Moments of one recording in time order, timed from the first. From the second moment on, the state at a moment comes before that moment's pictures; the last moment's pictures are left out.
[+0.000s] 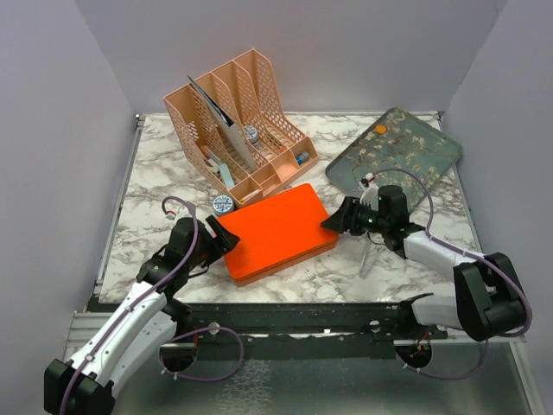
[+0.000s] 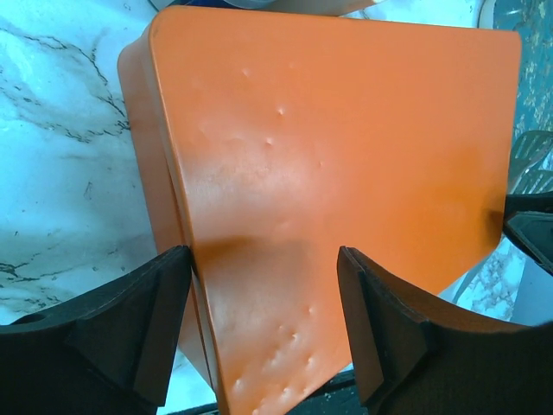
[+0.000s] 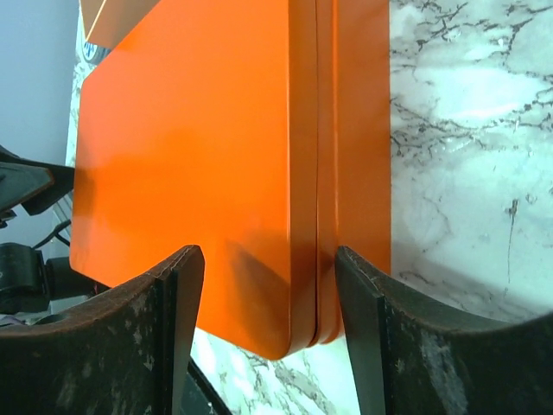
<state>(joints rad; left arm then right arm) -0.45 0.63 0.40 -0.42 -0.02 -0.94 0.29 1.31 0.49 0.26 -0.58 0.55</state>
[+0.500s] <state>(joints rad) -0.45 0.65 0.44 -0.52 0.04 -0.94 0.29 1.19 0.46 0.11 -0.57 0.51</state>
